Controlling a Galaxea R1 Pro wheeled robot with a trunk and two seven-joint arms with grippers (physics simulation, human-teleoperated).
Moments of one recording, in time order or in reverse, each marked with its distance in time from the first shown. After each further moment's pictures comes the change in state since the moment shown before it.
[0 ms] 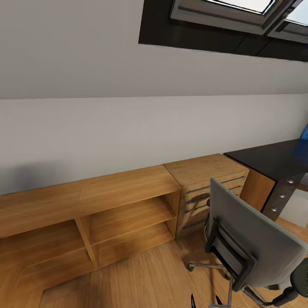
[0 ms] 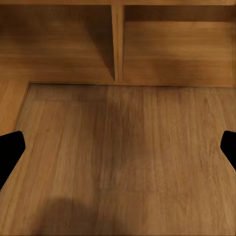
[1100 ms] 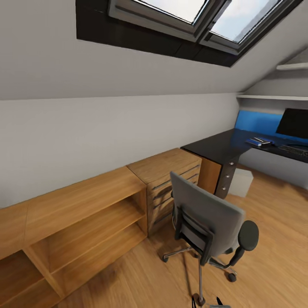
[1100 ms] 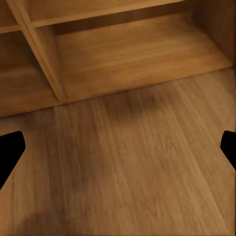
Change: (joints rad) left arm 0.000 0.003 0.002 0.000 0.001 0.001 0.003; right arm 0.000 -0.004 -0.001 0.001 0.000 0.029 0.000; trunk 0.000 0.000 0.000
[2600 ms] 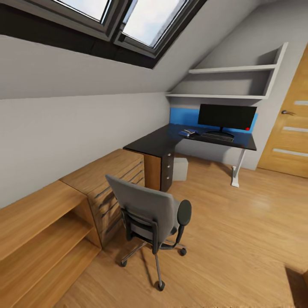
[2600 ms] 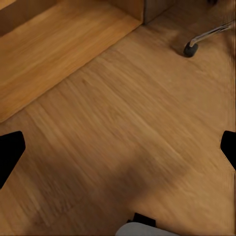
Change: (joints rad) left arm 0.209 0.037 -0.003 0.003 -0.002 -0.114 -0.064; right arm 0.189 -0.079 0.000 0.095 -0.005 -0.155 -0.007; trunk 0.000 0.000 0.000
